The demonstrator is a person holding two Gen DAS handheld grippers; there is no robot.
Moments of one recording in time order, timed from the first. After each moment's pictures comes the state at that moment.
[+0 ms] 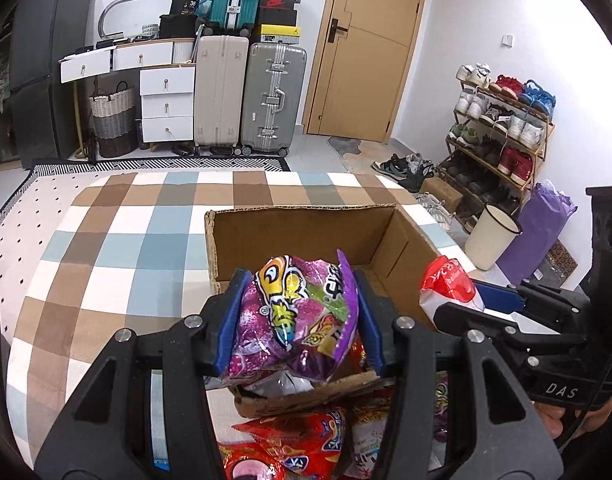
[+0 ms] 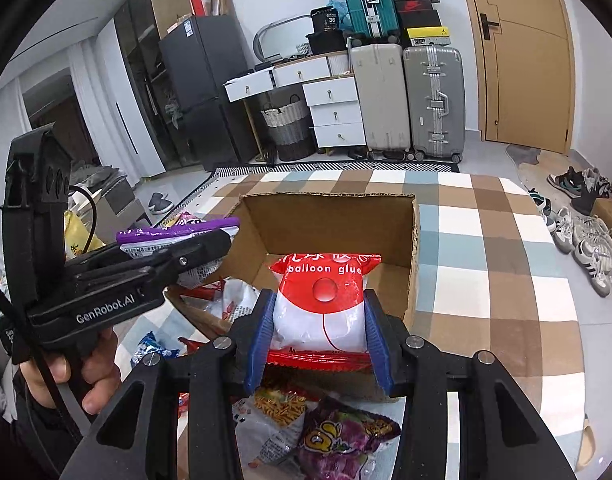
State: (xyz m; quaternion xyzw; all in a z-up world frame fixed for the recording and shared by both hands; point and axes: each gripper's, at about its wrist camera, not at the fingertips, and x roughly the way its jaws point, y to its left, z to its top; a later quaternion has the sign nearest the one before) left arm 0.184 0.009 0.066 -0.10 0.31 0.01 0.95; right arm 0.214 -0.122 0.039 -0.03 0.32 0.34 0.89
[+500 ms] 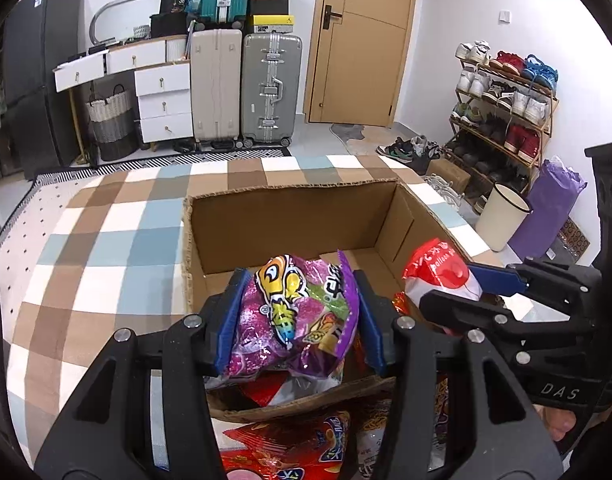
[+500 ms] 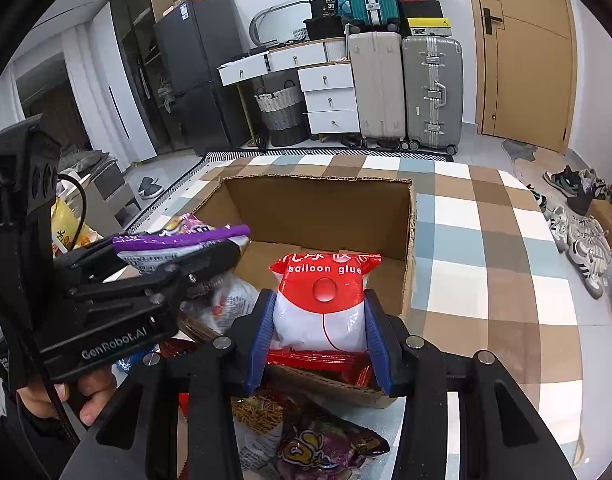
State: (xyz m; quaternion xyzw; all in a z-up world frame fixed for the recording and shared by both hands) left arm 0.208 -0.007 0.038 -0.07 0.33 0.01 0.94; right arm 0.235 -0.114 0.024 -0.05 0.34 0.33 0.88
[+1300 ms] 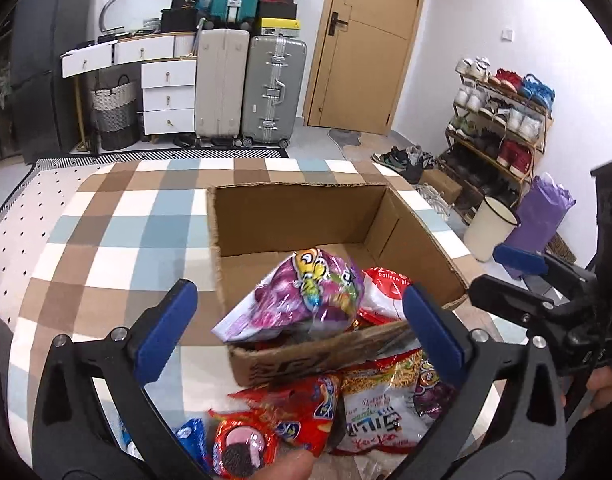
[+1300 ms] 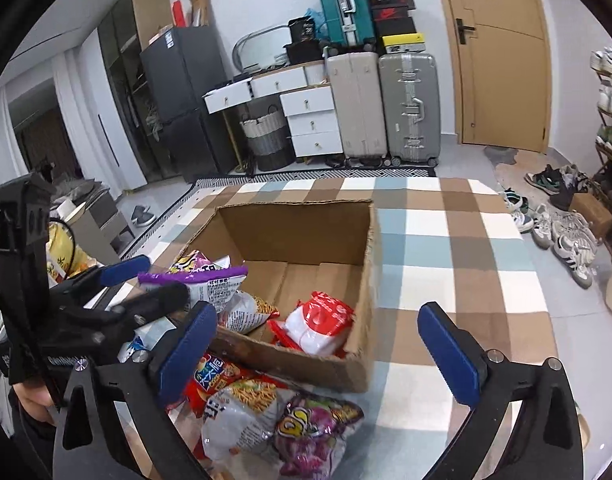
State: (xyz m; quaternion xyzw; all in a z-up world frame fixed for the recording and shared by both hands) left arm 0.164 0.011 0.055 -0.10 0.32 0.00 0.94; right arm 0.208 -0.156 0.047 -0.01 0.31 0.30 0.90
